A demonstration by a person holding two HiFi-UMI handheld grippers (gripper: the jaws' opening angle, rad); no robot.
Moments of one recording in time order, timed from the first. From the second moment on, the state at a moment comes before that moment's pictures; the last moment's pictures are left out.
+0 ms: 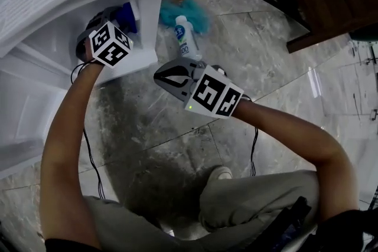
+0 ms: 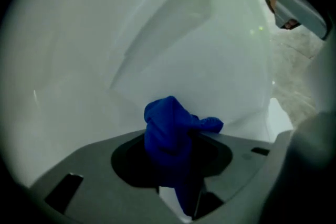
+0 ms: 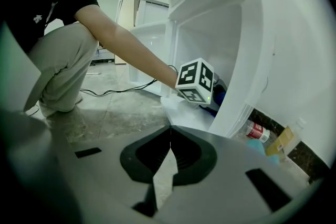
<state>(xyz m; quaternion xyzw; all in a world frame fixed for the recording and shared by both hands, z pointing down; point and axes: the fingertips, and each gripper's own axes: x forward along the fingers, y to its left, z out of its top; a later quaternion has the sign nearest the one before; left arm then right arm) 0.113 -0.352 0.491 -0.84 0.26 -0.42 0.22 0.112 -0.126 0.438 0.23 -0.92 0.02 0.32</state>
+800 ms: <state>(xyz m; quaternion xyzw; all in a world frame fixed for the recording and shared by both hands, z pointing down) 0.112 -0.377 0.490 -0.81 0.29 -0.44 0.25 0.097 -0.112 0.455 0.18 -0.92 0.00 0.36</state>
